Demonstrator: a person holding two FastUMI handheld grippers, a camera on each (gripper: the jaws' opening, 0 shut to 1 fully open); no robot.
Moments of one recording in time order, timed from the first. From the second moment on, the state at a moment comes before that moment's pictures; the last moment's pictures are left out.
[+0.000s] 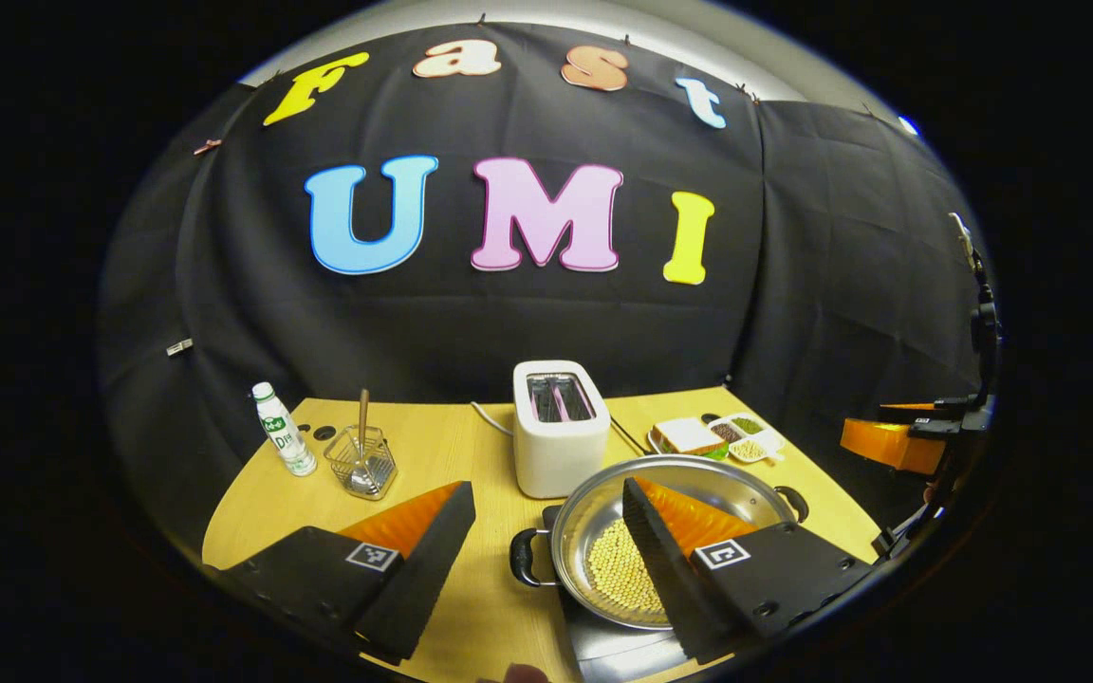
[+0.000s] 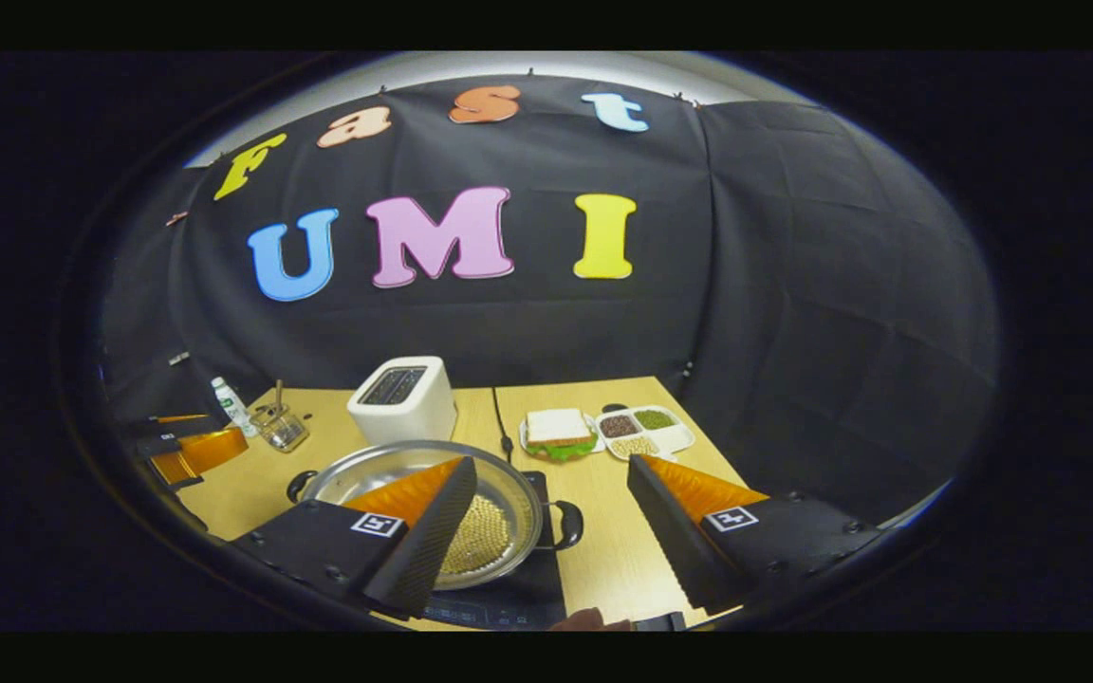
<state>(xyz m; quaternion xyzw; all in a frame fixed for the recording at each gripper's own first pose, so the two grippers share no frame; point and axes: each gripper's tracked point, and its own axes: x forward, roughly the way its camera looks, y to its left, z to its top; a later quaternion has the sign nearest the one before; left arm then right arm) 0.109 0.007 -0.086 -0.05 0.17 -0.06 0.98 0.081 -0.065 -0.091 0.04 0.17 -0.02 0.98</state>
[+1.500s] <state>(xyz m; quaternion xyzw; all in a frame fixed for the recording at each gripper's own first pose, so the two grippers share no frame) 0.014 0.081 -0.016 -0.04 0.06 -0.02 1.00 0.014 -0.014 0.011 0.03 0.02 -0.03 1.00</state>
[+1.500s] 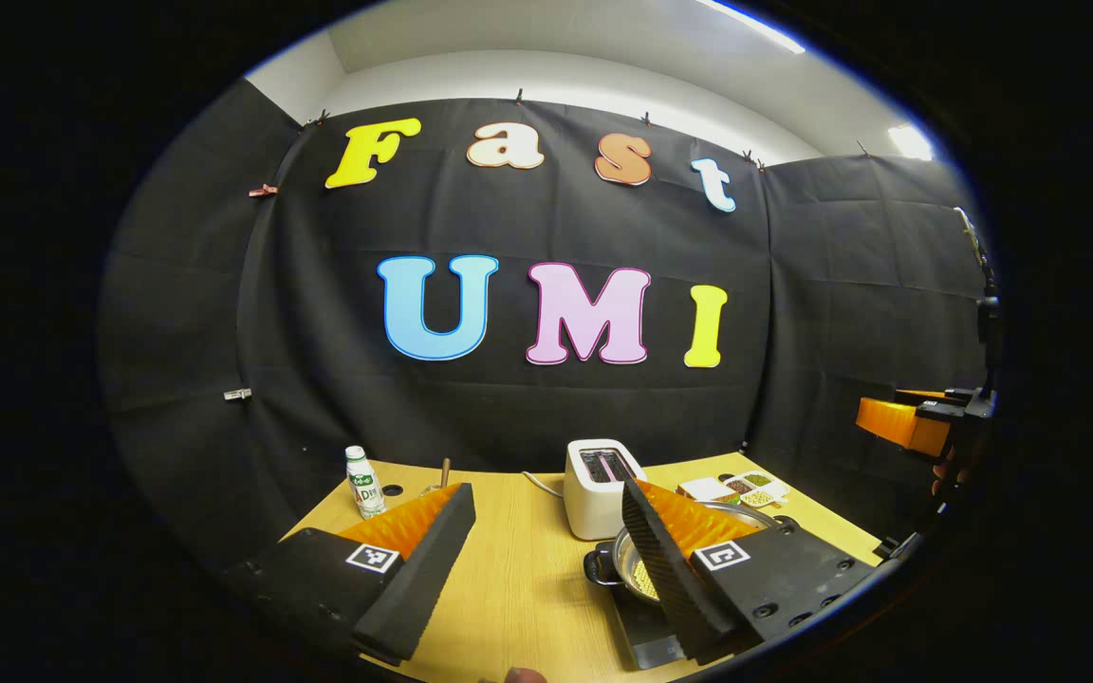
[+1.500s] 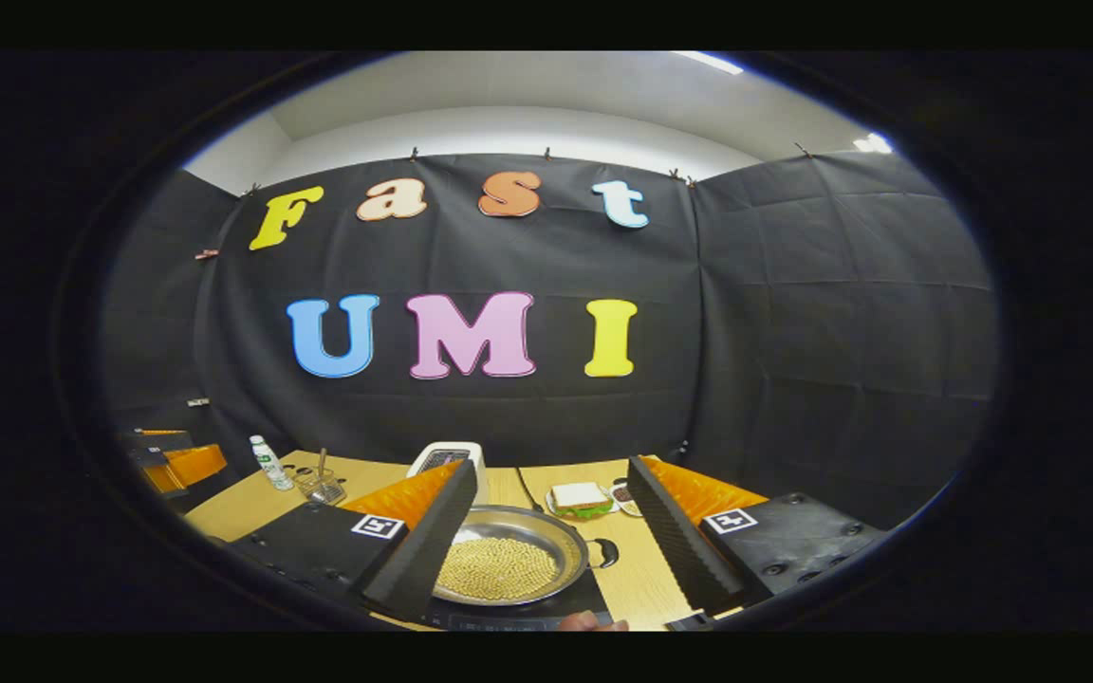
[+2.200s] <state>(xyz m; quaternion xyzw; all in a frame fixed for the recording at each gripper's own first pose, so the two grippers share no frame) 0.013 0.084 -0.018 -0.04 0.06 -0.02 1.00 0.015 -0.010 0.006 0.02 0.03 -0.03 1.00</state>
